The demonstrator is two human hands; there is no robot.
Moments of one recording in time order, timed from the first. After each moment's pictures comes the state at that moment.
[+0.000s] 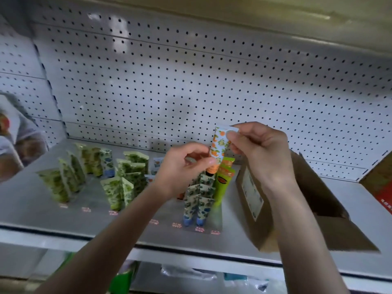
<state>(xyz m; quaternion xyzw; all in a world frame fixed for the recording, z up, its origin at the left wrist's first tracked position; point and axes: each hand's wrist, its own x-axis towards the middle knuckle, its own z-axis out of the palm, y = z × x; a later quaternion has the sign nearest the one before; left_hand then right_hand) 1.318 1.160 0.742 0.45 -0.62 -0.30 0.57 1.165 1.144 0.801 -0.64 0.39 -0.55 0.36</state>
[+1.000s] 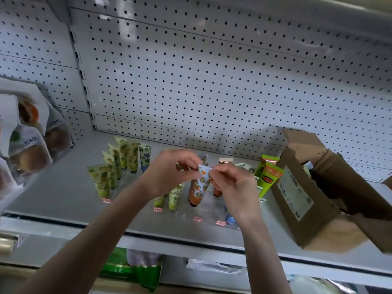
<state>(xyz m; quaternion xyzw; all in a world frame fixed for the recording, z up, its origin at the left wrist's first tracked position) 1.459 1.178 0.712 0.52 -0.71 -0.23 0.42 1.286 1.176 0.707 -0.65 0.47 -0.47 0.36</state>
